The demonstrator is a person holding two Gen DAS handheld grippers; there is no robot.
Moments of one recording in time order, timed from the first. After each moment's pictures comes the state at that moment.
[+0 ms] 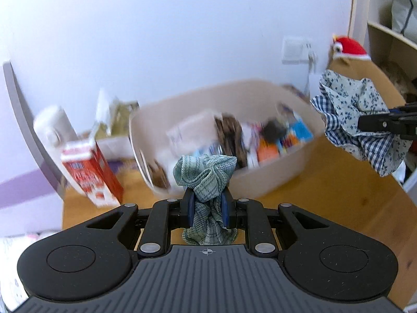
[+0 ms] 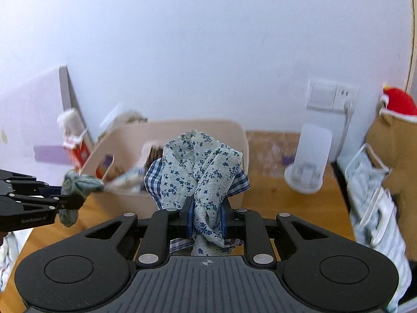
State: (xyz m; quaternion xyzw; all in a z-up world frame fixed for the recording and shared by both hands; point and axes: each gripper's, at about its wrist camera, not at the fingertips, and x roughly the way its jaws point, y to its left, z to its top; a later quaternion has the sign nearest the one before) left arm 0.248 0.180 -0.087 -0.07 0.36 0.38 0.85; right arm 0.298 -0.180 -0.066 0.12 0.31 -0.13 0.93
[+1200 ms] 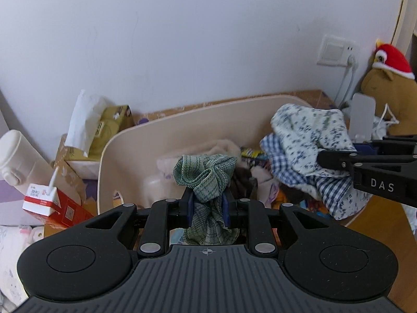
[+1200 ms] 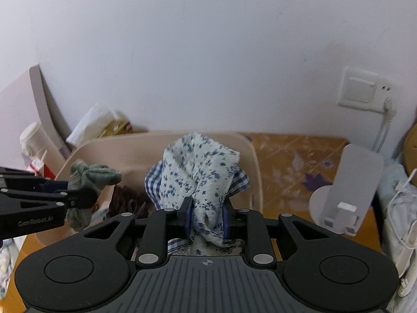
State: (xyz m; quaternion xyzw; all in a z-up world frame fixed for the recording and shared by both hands) left arm 0.352 0.272 -0.098 -0.13 0.41 0.41 0.80; right arm 0.441 -0.237 -0.116 0.14 0.37 -0.09 0.91
